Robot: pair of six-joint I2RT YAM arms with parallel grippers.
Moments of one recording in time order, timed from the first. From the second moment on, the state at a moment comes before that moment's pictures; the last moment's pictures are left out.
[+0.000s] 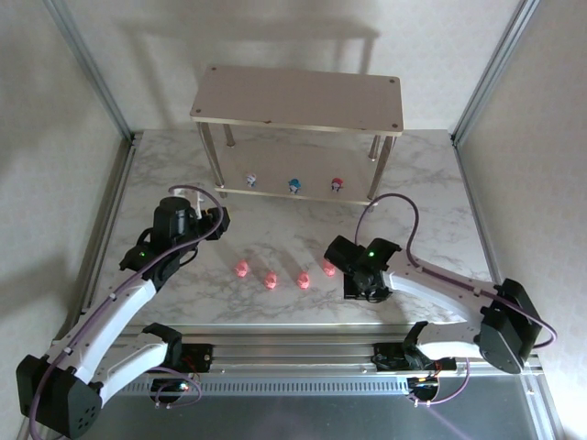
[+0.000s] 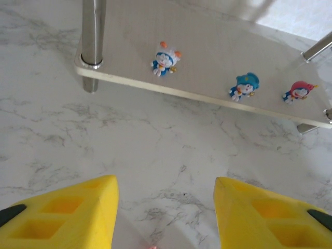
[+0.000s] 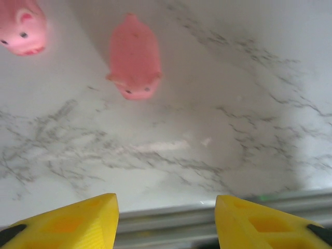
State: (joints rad) left arm -0.32 0.92 0.75 -0.34 -0.01 -0.43; right arm 0.92 1.28 0.86 -1.11 0.18 0.92
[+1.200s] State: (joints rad) left arm -0.32 0.99 0.77 -0.35 -0.04 -0.42; right arm 0.76 1.53 0.85 -0.80 0.18 0.76
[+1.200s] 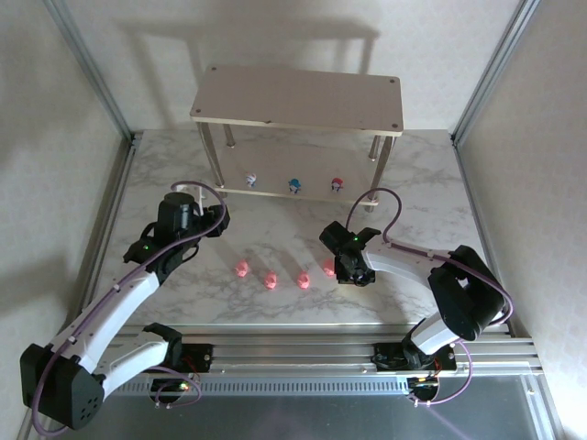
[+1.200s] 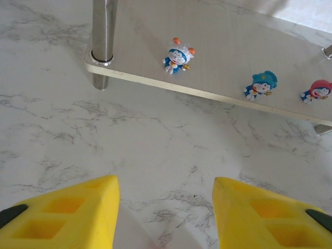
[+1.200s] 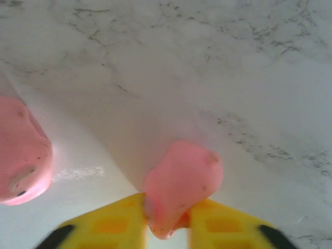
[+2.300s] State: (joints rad) left arm -0.33 1.19 1.21 -0.45 -0.01 -0.36; right arm 0.41 1.84 2.46 -1.40 0.29 0.21
